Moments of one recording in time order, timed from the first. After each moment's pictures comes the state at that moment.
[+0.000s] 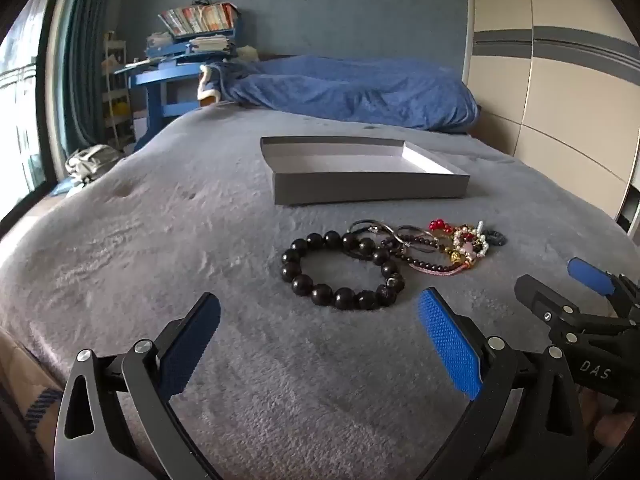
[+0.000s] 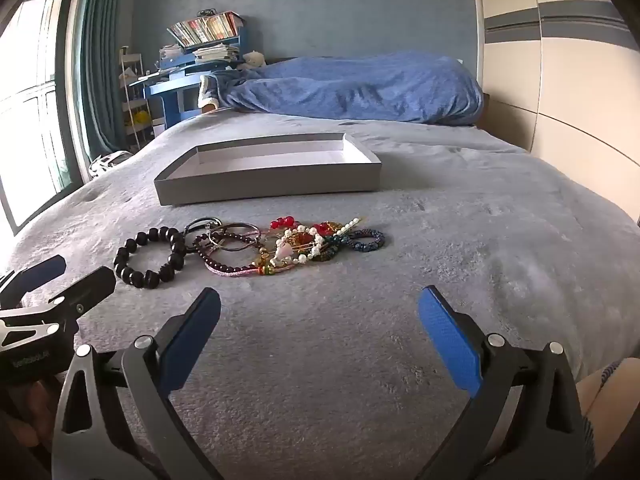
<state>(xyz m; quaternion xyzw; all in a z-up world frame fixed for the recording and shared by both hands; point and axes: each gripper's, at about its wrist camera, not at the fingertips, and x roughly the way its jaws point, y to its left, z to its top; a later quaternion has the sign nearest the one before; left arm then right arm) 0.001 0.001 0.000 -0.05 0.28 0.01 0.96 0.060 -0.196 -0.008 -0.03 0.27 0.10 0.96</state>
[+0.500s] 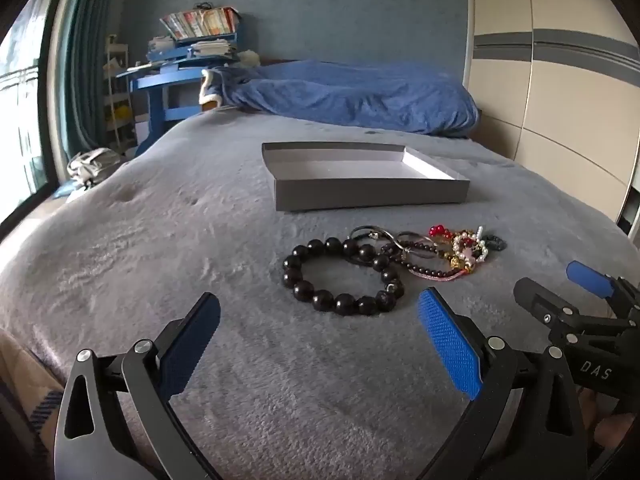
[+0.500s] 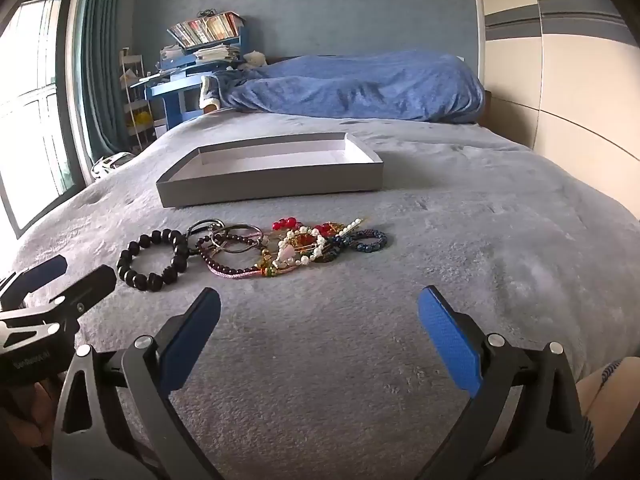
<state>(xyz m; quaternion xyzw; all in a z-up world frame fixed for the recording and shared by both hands) -0.001 0.000 0.004 -0.04 0.27 0.01 0.96 0.065 -0.193 -0.009 -0.01 0.27 0.10 0.96</state>
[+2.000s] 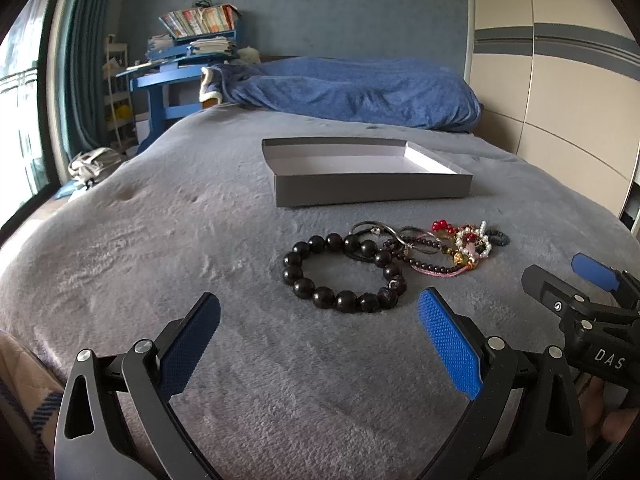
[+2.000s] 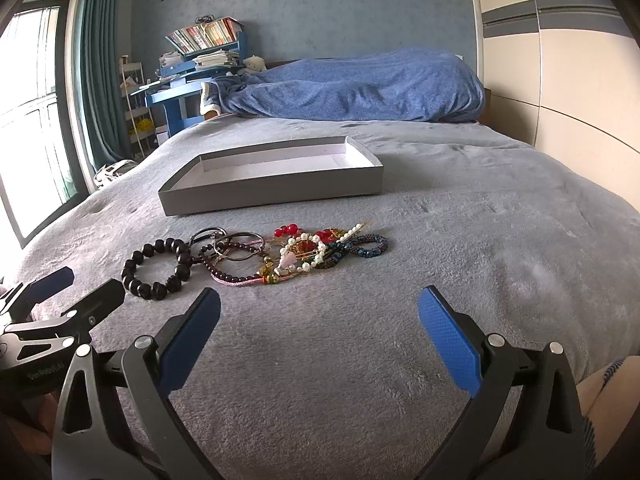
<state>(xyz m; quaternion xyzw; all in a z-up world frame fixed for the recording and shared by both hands) 0.000 0.000 0.000 -0.04 0.27 0.02 0.96 0.065 -0.194 -0.004 0.00 0.27 0.11 0.96</state>
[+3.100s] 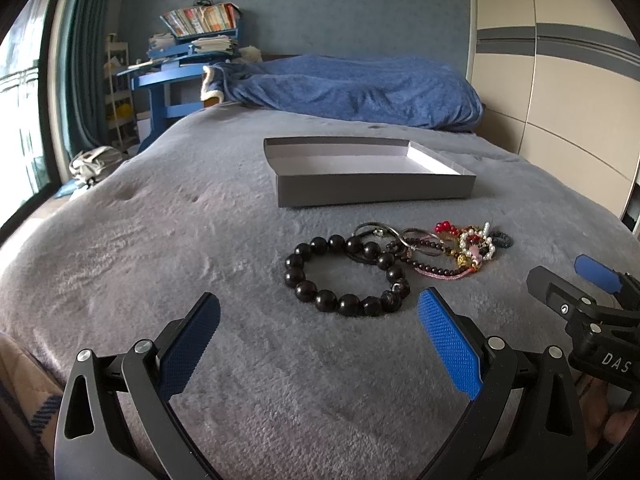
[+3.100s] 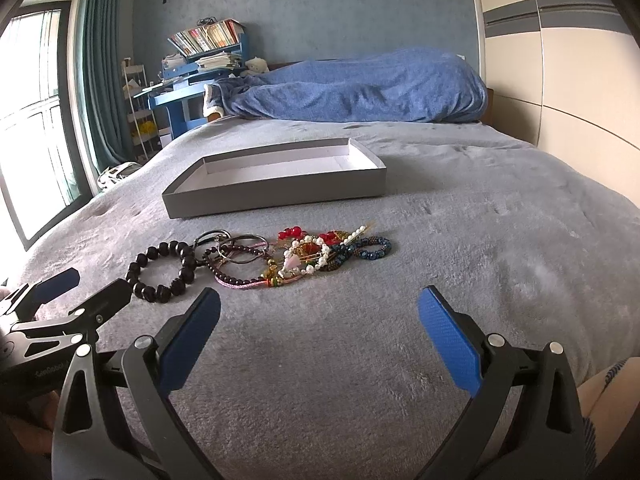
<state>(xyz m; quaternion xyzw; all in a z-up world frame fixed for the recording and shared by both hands) 0.001 0.000 -0.003 -0.04 0.28 0.02 0.96 0.066 -0.192 -0.006 0.00 0.27 0.11 0.96</state>
